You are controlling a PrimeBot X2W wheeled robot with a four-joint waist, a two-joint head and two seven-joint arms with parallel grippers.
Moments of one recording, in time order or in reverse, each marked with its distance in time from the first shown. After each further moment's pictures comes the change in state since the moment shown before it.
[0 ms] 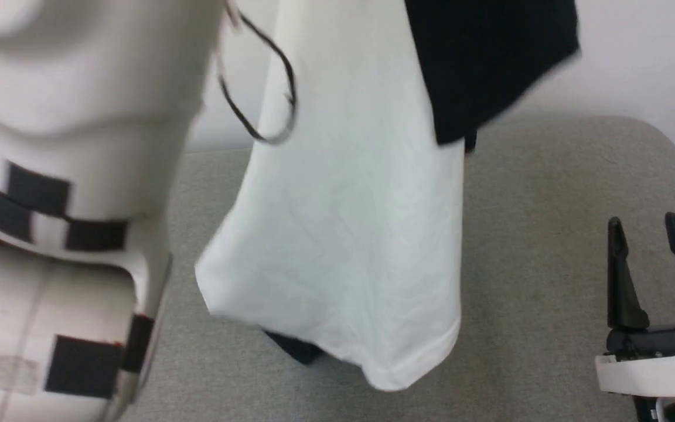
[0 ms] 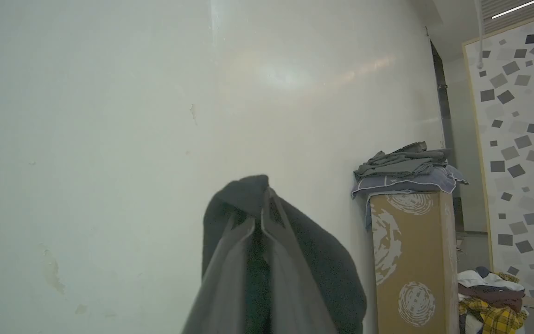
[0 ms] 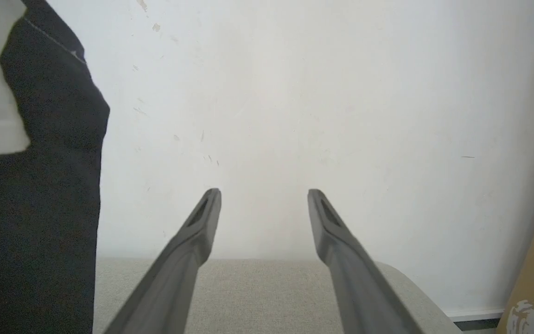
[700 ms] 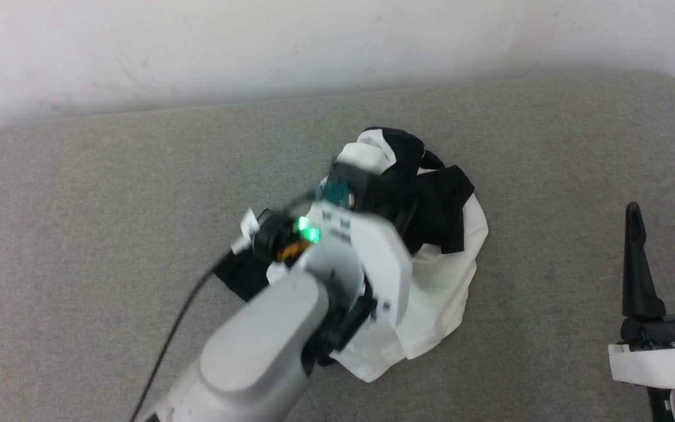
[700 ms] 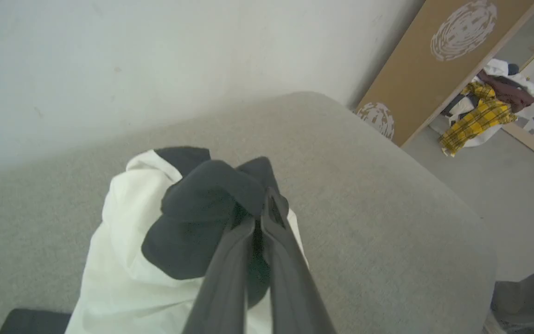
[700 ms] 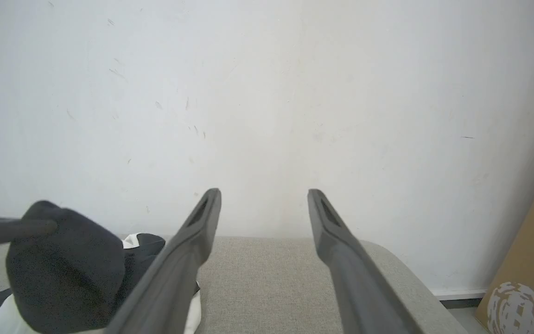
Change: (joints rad) left arm 0.900 0.079 -0.403 -0.167 0.022 0.131 -0.026; right arm -0.019 0.000 -0.037 -0.049 -0.023 0.000 0.028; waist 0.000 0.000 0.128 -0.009
